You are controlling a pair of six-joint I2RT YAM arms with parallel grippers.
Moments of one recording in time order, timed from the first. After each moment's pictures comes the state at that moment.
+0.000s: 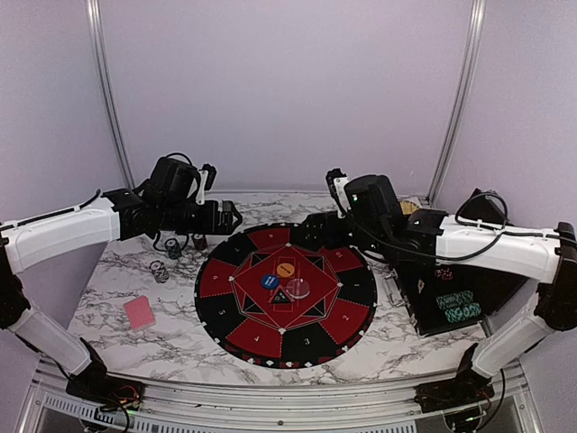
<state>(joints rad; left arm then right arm) -0.67 1.45 1.16 -0.34 -0.06 -0.42 0.91 1.46 1.14 -0.21 0.35 0.35</state>
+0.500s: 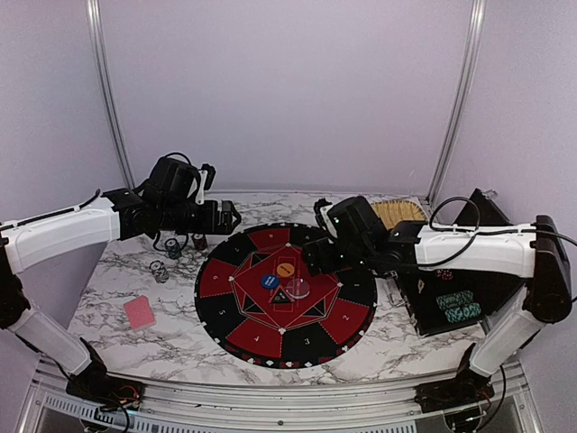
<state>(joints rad) -0.67 1.46 1.17 -0.35 -0.08 -0.42 0.90 1.56 1.10 -0.26 0.32 0.32</state>
